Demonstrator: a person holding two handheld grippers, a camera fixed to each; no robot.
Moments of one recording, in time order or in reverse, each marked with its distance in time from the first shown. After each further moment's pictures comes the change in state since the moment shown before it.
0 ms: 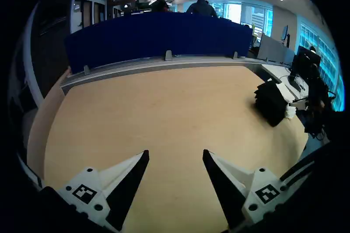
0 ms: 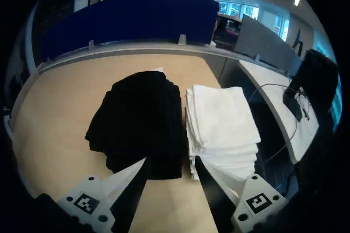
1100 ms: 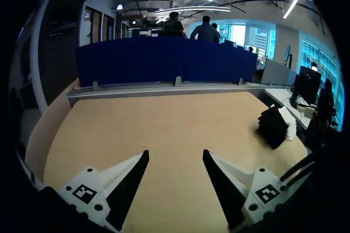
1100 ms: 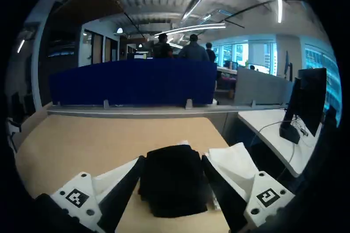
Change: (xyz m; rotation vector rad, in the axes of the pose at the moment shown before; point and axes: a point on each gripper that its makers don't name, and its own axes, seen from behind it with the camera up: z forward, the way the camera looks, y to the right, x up) left arm 0.051 -0.042 -0.019 0.018 0.188 -0.062; right arm 0.111 -0.075 -0.085 0.021 0.451 0.061
